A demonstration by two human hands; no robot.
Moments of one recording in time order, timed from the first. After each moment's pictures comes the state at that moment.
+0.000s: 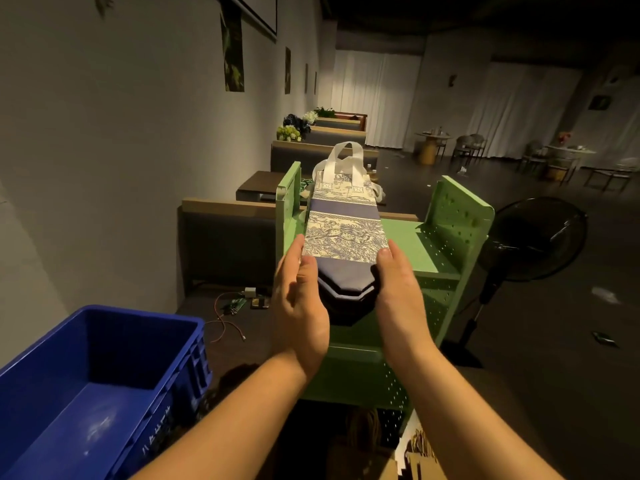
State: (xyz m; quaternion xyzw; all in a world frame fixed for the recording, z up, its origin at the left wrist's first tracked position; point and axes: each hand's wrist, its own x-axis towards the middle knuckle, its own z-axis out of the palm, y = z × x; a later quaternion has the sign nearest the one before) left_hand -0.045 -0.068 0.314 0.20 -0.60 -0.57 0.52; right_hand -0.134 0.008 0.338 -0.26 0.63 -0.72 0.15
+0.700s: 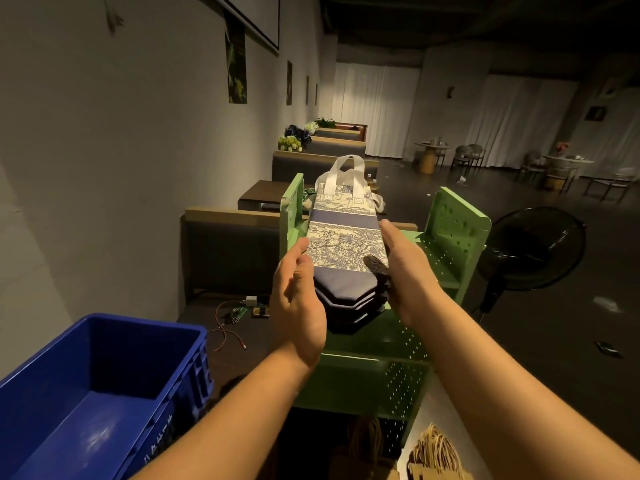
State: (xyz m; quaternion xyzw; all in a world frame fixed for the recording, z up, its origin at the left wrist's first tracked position) left_hand -0.046 -0.076 0.323 0.19 -0.57 -0.59 0.54; right_hand -0.184 -0.019 0.371 -0.23 0.63 -0.68 0.29
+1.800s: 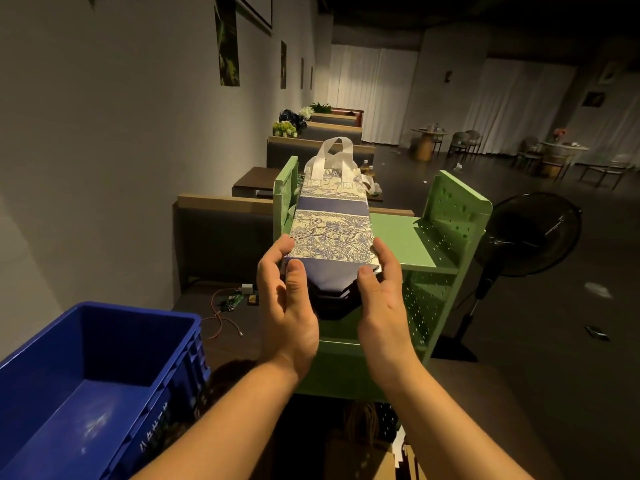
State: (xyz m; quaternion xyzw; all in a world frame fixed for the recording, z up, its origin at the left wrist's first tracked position) left_hand -0.040 -0.070 0.300 0.15 -0.58 -0.54 0.59; right_hand -0.113 0.010 0.311 -0.35 0.57 -0.74 0.13
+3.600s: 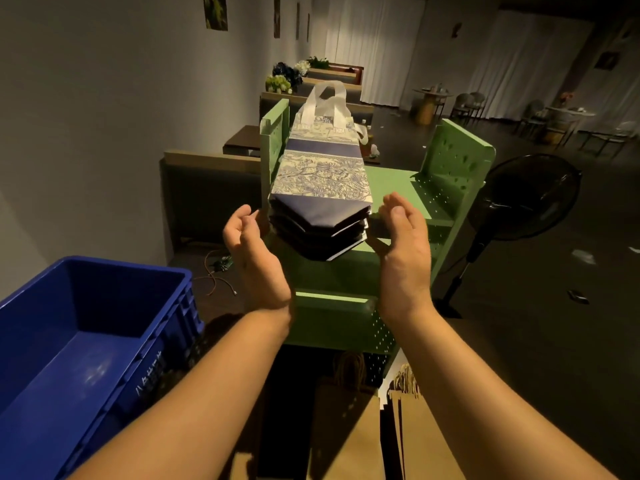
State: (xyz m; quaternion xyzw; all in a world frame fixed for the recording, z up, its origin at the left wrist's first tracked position) left_hand -0.042 -0.082 0.295 0.29 -0.42 -0.63 0.59; right_hand -0.137 0.027 0.317 -0.27 0.57 -0.77 0.09
